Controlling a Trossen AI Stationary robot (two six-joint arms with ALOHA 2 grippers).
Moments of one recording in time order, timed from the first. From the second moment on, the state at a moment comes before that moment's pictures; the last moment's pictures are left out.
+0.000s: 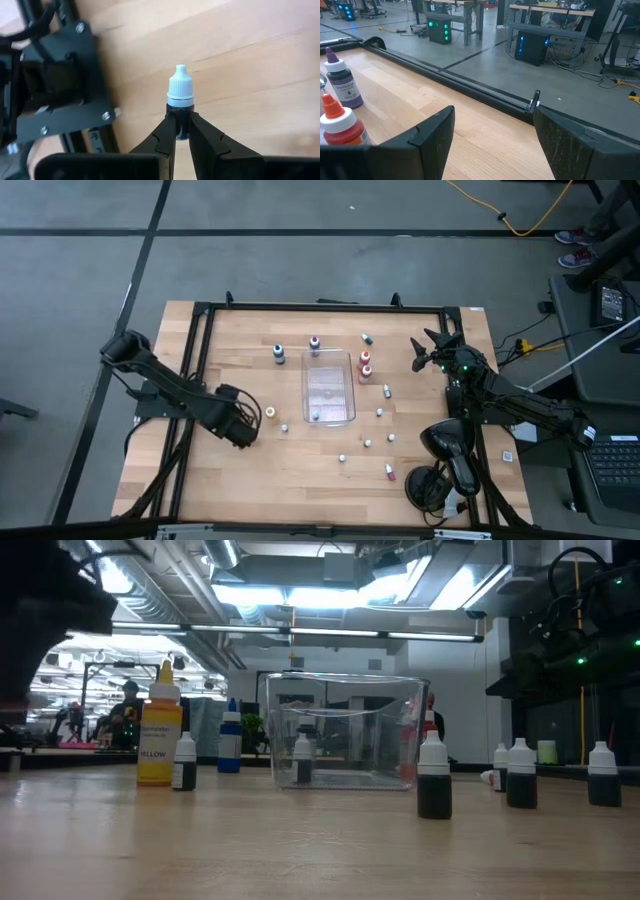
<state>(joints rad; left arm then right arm) -0.52 1.43 0.94 -1.34 -0.17 -1.82 -0.56 0.25 0.01 0.07 0.40 0.04</state>
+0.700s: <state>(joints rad) -0.52 1.40 1.09 -1.21 -0.31 -1.53 -0.56 0.25 0.01 0.07 0.40 0.04</state>
